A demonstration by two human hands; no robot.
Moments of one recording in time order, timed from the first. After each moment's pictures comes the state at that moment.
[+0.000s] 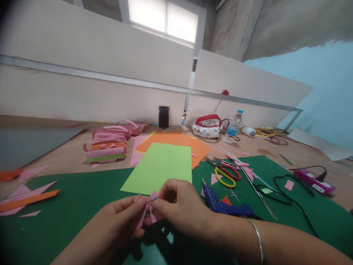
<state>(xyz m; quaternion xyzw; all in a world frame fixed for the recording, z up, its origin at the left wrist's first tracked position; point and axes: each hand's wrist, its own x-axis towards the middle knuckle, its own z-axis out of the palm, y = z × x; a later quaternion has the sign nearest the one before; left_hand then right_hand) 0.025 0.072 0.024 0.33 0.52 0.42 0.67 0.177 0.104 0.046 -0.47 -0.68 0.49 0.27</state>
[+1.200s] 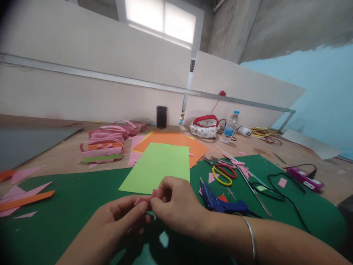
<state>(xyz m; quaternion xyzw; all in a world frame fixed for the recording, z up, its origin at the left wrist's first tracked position) 0.026 0.065 0.033 0.41 0.54 0.42 0.60 0.168 0.099 0.053 -0.50 -0.70 0.42 0.29</state>
